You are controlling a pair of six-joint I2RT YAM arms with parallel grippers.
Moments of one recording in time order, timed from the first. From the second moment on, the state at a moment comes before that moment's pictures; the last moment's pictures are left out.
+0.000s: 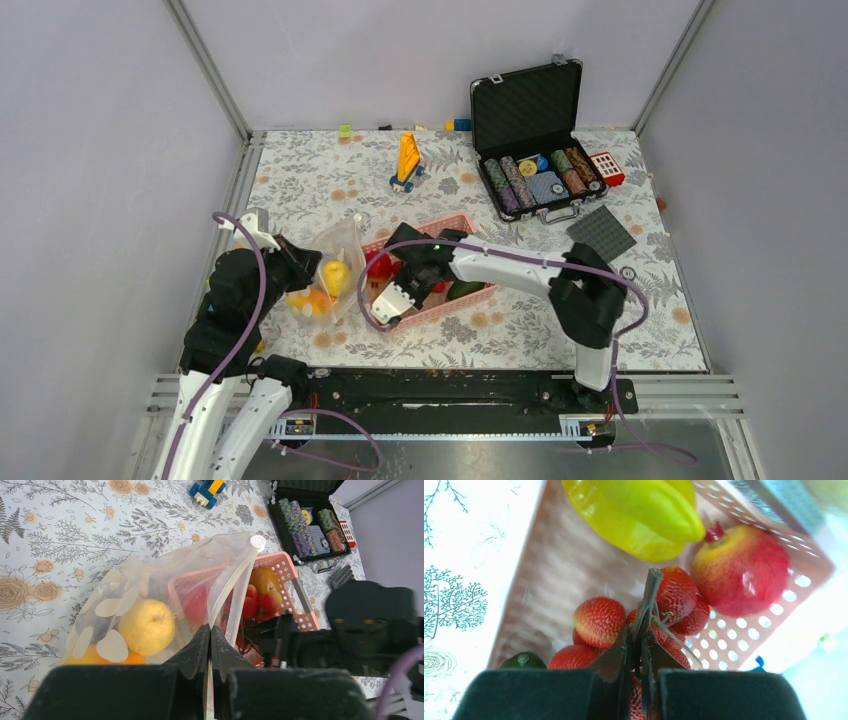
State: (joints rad) left arm -0.25 0.48 0.81 -0.68 0.03 -0.54; right arm 1.03 1.91 1.43 -0.73 -0.14 -1.48
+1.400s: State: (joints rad) left arm -0.23 0.46 0.81 -0.68 0.09 -0.54; right arm 1.00 1.33 0.79 0.61 -0.40 -0.24
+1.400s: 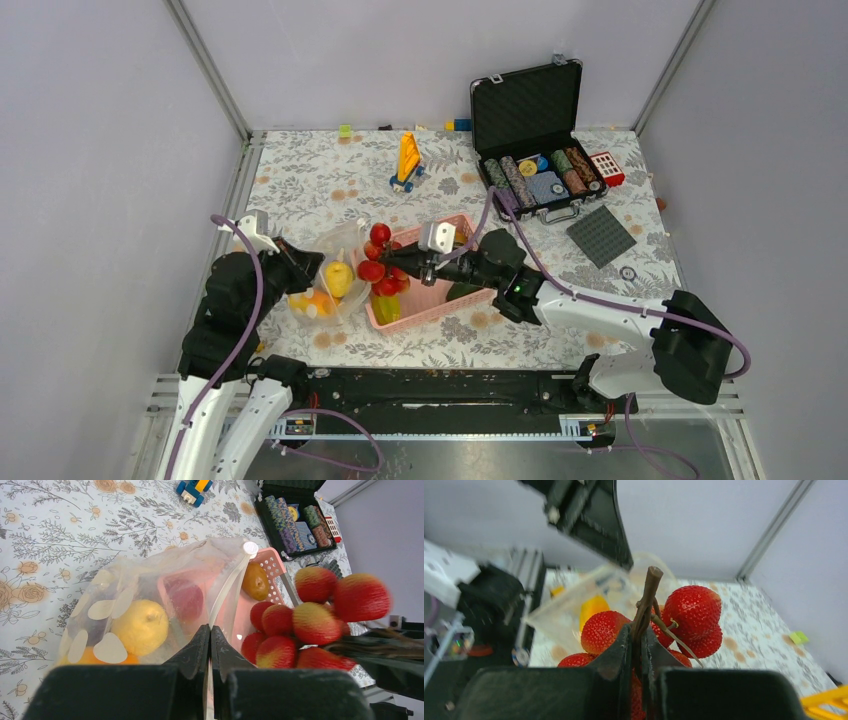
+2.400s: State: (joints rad) left arm -0.21 0.46 0.81 -0.68 0.14 -0.55; right arm 1.02 1.74 0.94 1.04 -0.43 0.18
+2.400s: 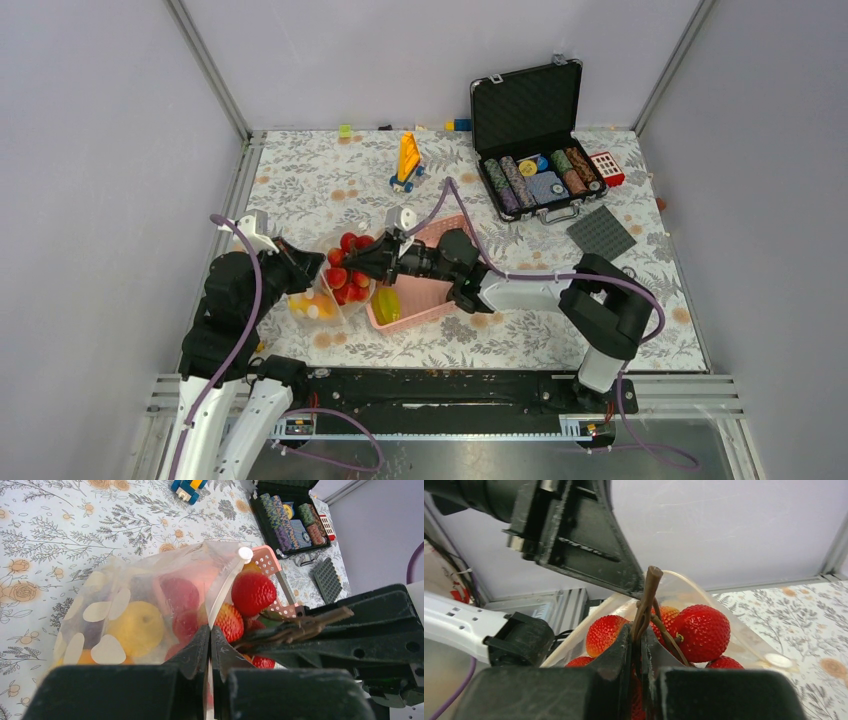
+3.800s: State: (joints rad) left arm -0.17 0.45 0.78 -0.63 0.24 -0.56; right arm 1.18 1.81 1.19 0.41 -0.15 -0.02
